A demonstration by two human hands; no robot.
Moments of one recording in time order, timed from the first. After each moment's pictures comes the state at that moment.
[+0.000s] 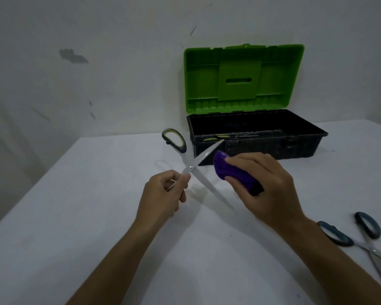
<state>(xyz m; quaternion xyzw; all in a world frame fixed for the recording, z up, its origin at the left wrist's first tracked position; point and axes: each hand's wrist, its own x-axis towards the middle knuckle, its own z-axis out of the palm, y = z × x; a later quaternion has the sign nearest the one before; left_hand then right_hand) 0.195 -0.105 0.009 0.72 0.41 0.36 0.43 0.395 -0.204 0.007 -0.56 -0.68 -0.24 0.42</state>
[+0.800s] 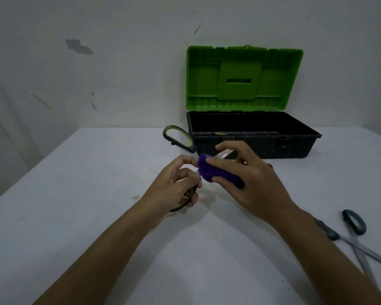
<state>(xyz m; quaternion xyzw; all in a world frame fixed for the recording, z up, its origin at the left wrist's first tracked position) 0.204 -0.123 0.019 0.68 0.28 0.30 0.61 0.391 -0.207 0.018 -0.56 -0.74 -0.21 0.32</state>
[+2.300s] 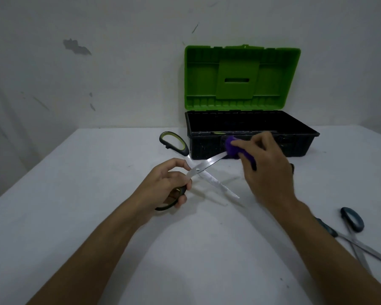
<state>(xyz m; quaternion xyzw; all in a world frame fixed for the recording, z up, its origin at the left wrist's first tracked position) 0.193 -0.108 0.018 0.67 0.29 0.28 0.63 0.415 -0.196 0.011 -0.66 -0.59 -0.27 0.39</state>
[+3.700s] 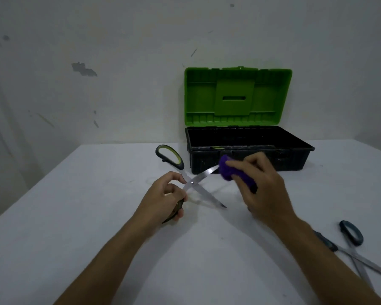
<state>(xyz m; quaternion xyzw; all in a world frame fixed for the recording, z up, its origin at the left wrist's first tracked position) 0.195 -0.105 0.010 0.69 0.36 0.32 0.54 0.413 -0.202 0.006 -0.61 -0.64 -0.22 0.41</state>
